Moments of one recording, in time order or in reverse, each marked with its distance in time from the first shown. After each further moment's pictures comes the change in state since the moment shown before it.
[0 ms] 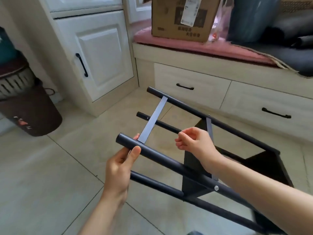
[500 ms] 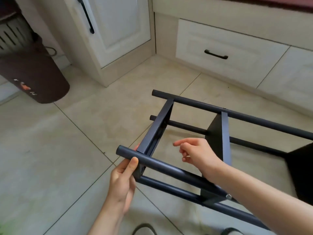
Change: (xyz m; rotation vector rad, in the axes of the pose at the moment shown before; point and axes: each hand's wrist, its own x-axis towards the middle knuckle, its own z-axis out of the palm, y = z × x) left_hand 0.003 -0.122 -0.069 -0.253 0.209 -0.385; right_hand 0.041 0.101 0.063 -0.087 -0.218 0.365
